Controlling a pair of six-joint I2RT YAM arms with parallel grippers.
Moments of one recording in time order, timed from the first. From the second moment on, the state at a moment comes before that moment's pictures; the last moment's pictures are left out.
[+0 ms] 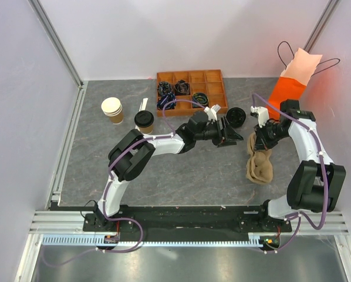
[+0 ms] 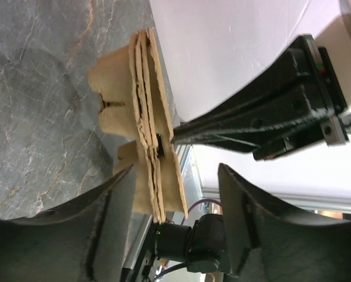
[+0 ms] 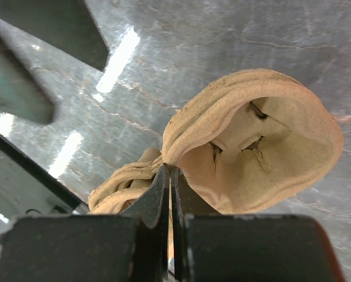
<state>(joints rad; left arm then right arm) -0.86 2.15 1.40 0.54 0.50 -1.18 -0.18 1.48 1.18 -1.05 -0.52 -0.72</state>
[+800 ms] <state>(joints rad) -0.91 2.23 1.48 0.58 0.50 -1.25 -0.13 1.43 1.14 -1.05 -0.56 -0.65</state>
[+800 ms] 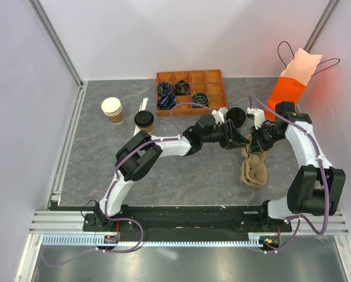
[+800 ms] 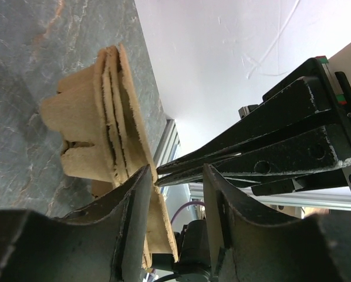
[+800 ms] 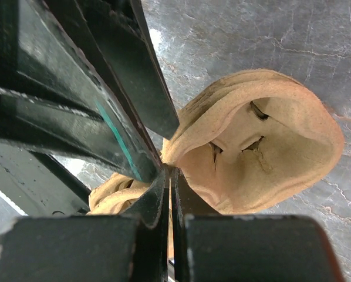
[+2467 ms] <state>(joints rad) -0.81 2.17 1.29 0.57 0.51 -1.30 -0.01 1.36 1.02 -0.90 -0.52 -0.40</state>
